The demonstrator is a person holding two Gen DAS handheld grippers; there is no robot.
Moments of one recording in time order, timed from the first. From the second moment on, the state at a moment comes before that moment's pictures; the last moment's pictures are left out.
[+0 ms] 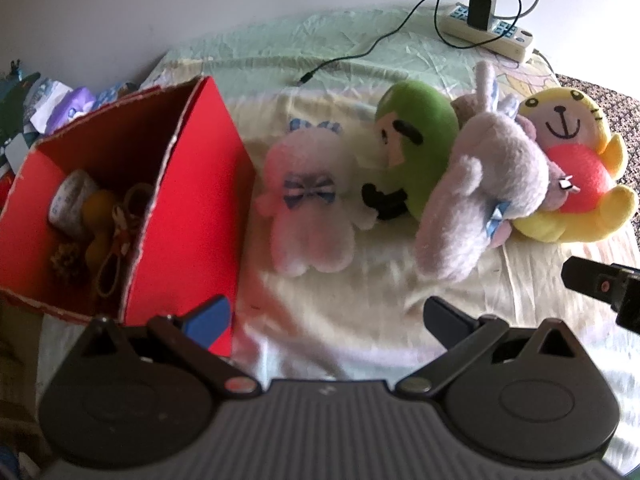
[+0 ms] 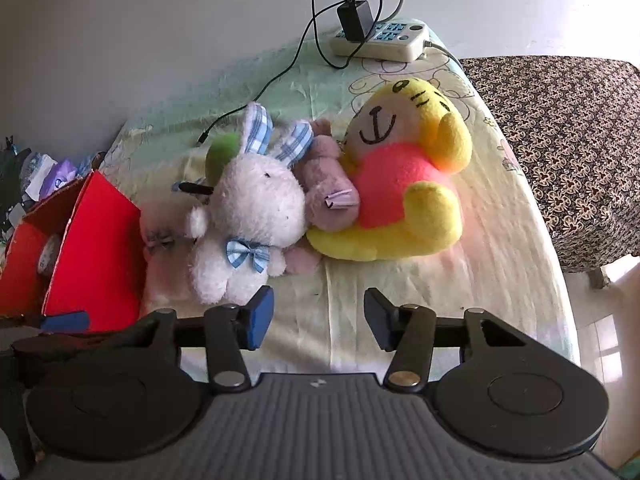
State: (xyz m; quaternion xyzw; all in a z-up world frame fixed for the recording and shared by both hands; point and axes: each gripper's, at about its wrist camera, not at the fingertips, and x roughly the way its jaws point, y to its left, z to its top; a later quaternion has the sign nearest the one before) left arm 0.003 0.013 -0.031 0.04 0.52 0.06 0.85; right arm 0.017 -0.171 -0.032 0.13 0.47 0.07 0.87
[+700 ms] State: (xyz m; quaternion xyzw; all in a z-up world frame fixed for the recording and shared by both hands) left arm 0.023 0.010 -0.040 0.06 0.53 0.01 0.85; right arm 0.030 -0.173 -0.029 0.15 0.47 0.06 0.87
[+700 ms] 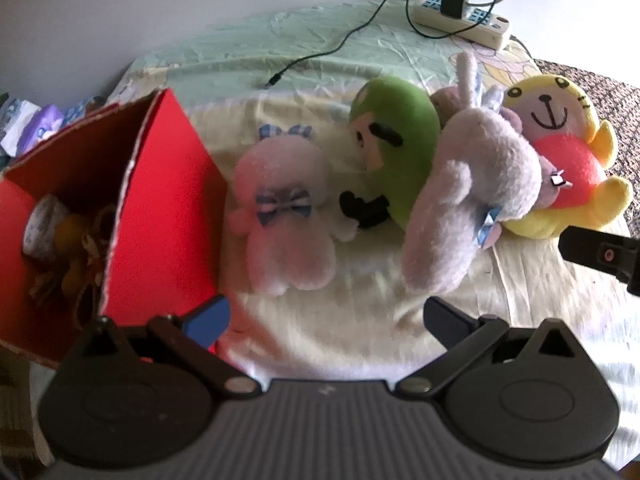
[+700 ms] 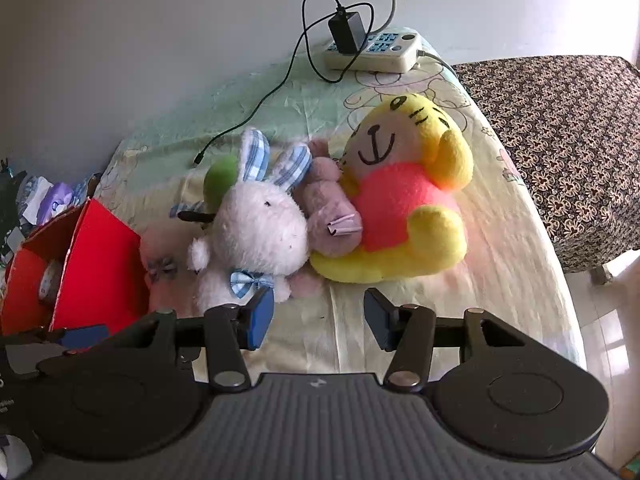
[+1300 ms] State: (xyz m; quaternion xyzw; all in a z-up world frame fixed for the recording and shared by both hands) left arm 0.029 0.001 -0.030 0.01 0.49 -0.13 0.86; right arm 0.052 -0.186 -0.033 0.22 0.46 0.11 0.85
